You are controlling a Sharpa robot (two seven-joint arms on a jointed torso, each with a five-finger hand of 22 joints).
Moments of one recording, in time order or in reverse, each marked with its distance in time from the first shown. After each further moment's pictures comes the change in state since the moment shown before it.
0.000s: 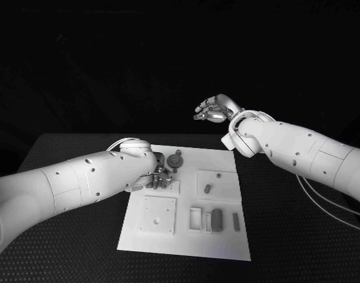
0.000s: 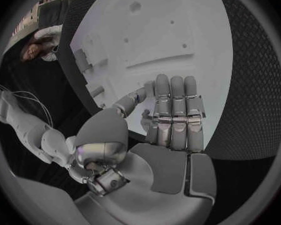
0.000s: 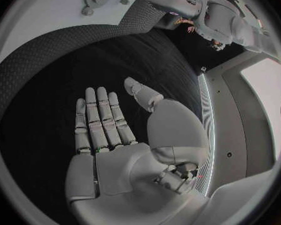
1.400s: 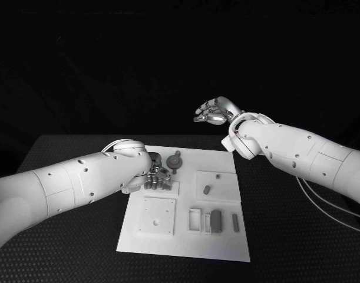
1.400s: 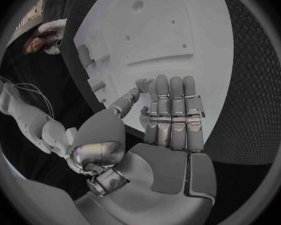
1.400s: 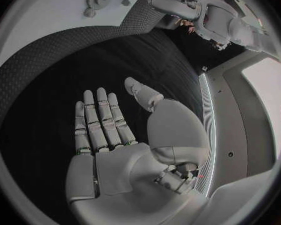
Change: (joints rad) left arm 0.001 -0.026 0.002 0.007 0.045 -0.030 0.023; left_hand -0.046 -0.063 -0.024 0.017 -0.188 0.013 -0.019 -0.025 0.011 -0.016 0.005 -0.003 -0.017 -0.024 0.007 0.023 -0.030 -0.009 -0.003 -0.001 -0.033 0.003; right arm -0.006 -0.005 0.000 0.000 0.005 0.000 -0.003; right_hand 0.004 -0.004 -0.011 0.006 0.000 -0.015 -0.002 0.000 -0.020 -0.006 0.006 -0.019 -0.027 -0.043 0.028 -0.038 0.001 -0.031 -0.048 -0.001 -0.021 0.042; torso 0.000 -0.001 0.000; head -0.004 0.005
